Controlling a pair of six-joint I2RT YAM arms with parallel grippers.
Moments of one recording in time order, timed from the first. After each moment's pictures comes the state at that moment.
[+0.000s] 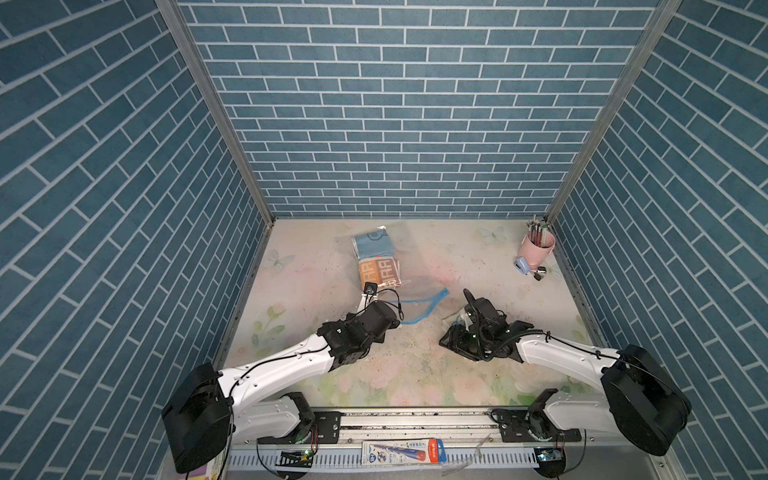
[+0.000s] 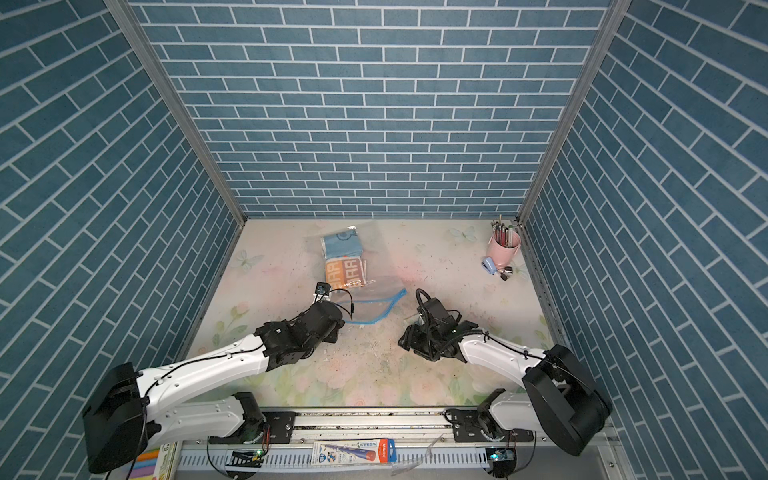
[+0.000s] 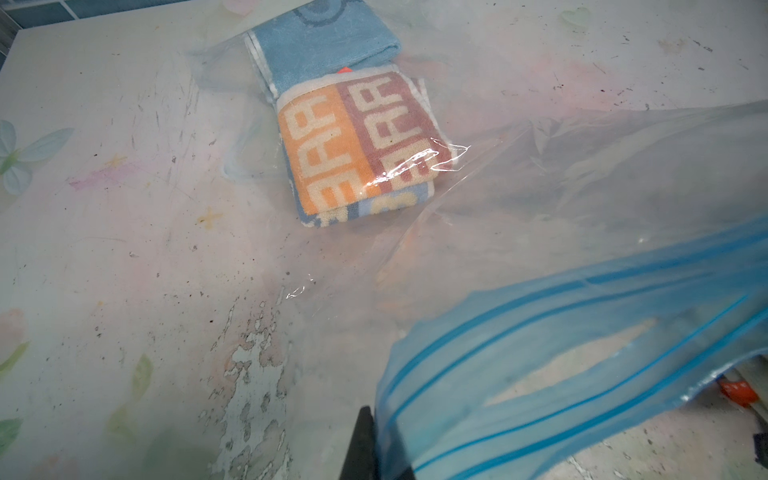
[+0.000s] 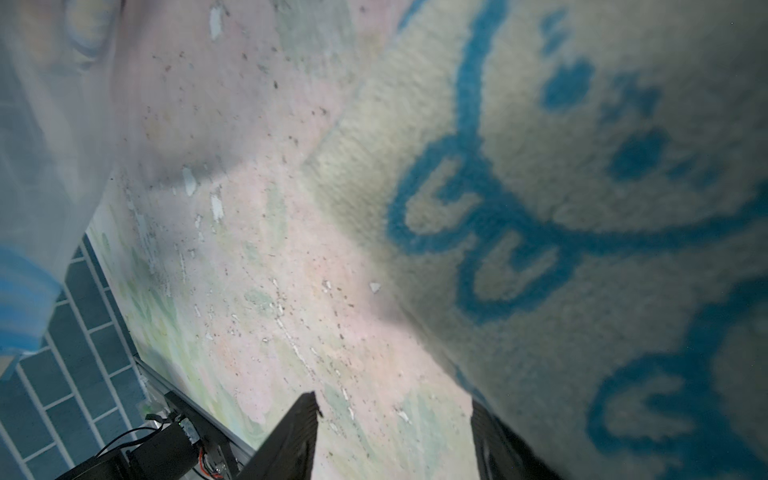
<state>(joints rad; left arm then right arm) -0.91 1.17 0.71 -0.46 -0.54 -0.58 0.72 1.29 0.52 -0.27 -0.31 0.97</state>
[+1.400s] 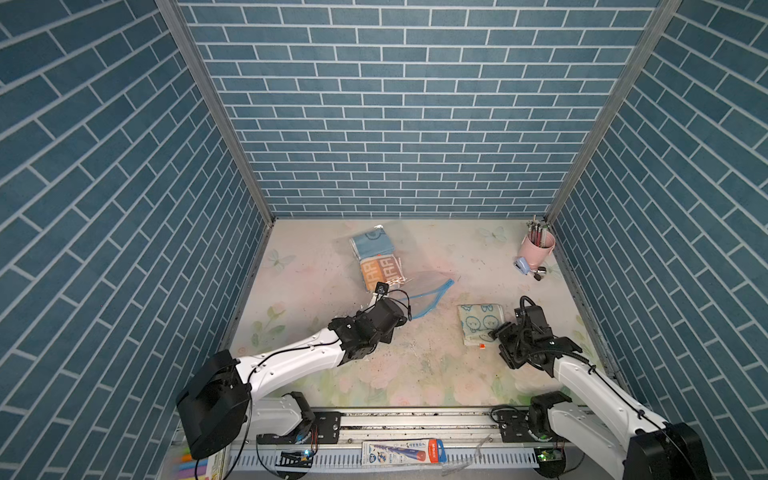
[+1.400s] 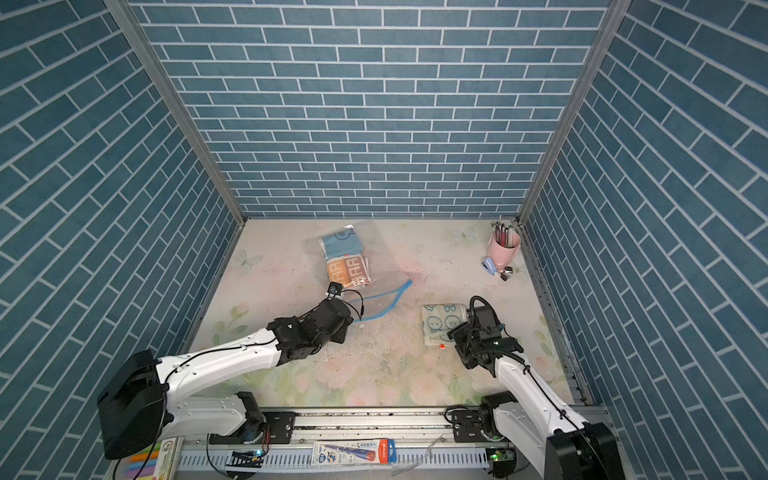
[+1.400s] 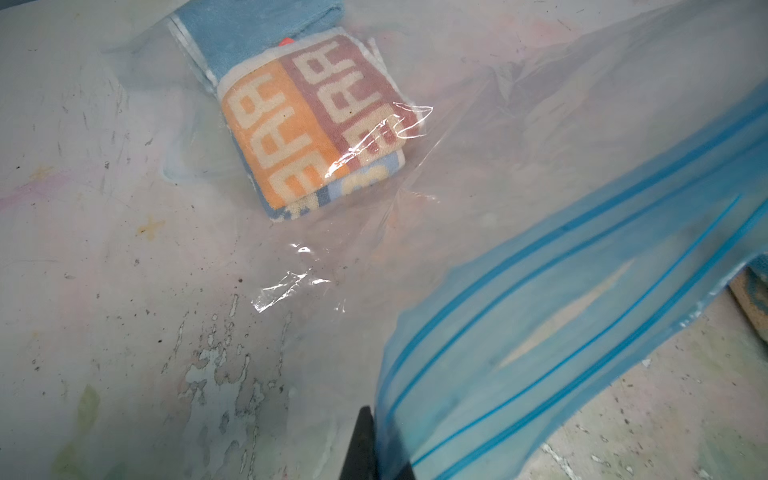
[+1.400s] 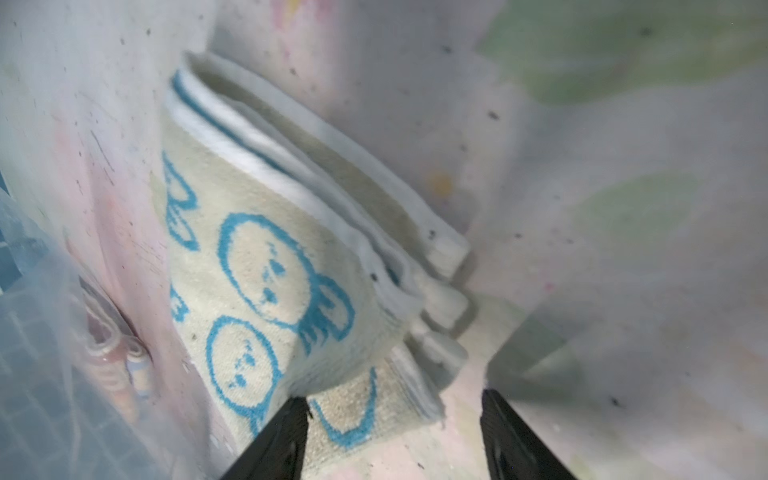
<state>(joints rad) -0.91 1.28 0.75 -0.41 -0.46 -0.52 0.28 0.89 0.36 -0.51 -0.15 1.32</state>
